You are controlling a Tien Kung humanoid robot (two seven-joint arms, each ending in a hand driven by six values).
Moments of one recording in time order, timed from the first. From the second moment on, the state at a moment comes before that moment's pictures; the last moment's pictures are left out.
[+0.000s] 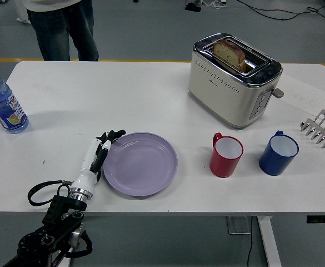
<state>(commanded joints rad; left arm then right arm) -0.35 0.00 -0.92 -0.77 1.00 0.24 -0.65 0.20 -0.17 1.03 0.31 -0.72 -0.16 -0.45</state>
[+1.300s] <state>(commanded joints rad) -0.38 0.00 -0.79 -0.77 0.98 0.24 -0.65 0.20 -0.17 1.03 0.31 -0.71 -0.16 -0.45</state>
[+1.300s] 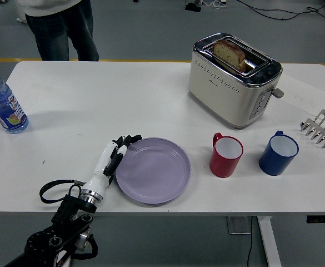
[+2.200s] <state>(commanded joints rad) -0.39 0.00 -1.00 -0.85 0.94 0.27 -0.64 0.19 -0.17 1.03 0.31 -0.70 -0.16 -0.44</state>
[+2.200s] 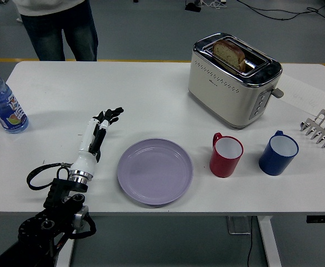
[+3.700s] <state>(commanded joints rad) -0.26 0.00 -1.32 -1.14 0.81 0.16 -0.32 0.20 -0.17 1.03 0.31 -0.70 -0.16 -0.44</state>
